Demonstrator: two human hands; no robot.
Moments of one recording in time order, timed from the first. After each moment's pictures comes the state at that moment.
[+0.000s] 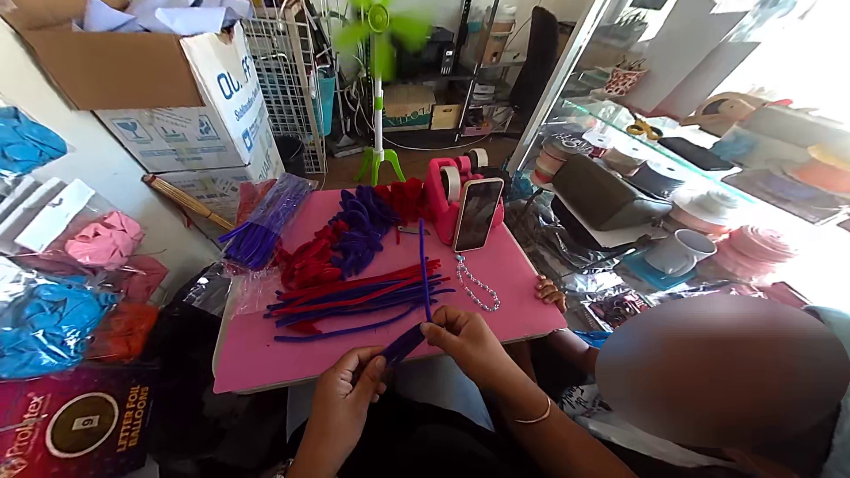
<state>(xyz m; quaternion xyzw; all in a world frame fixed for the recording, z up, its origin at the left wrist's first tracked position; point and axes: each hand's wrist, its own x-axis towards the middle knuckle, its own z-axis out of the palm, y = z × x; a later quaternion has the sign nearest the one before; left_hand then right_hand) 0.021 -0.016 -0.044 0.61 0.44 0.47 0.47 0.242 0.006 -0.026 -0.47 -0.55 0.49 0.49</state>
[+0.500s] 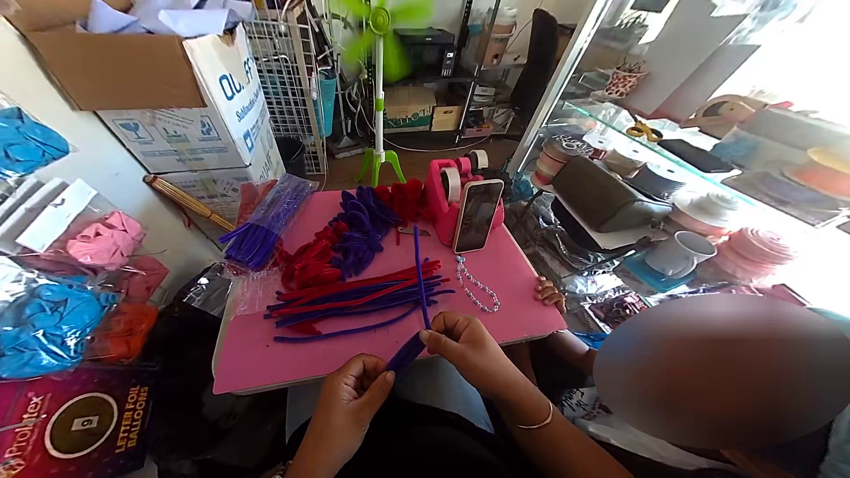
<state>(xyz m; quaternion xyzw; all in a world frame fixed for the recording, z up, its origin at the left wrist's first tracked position) 0.019 -0.017 -0.048 0.59 0.42 0.44 0.53 0.242 0.001 -0.024 -0.45 -0.53 0.52 0.48</state>
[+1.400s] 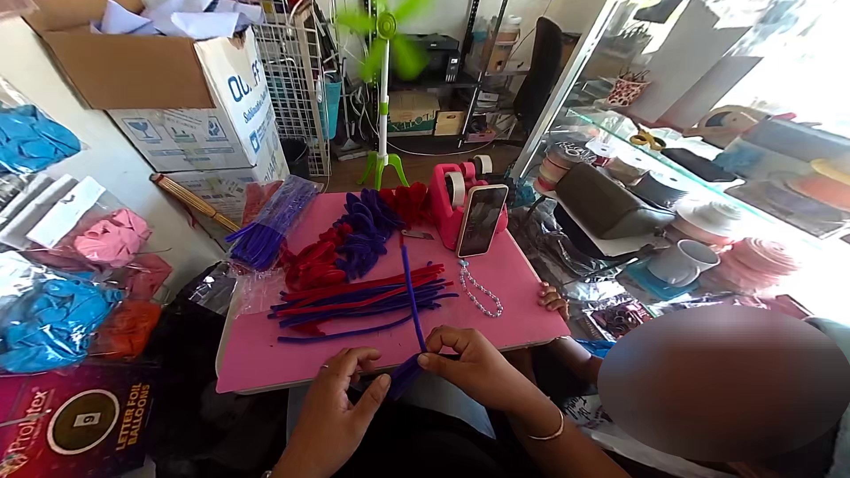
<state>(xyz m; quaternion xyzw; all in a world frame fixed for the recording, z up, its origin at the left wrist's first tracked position) -0.004 -0.012 -0.047 0.73 0.45 0.37 0.36 0.251 0.000 -0.027 -0.38 -0.68 0.46 0.42</state>
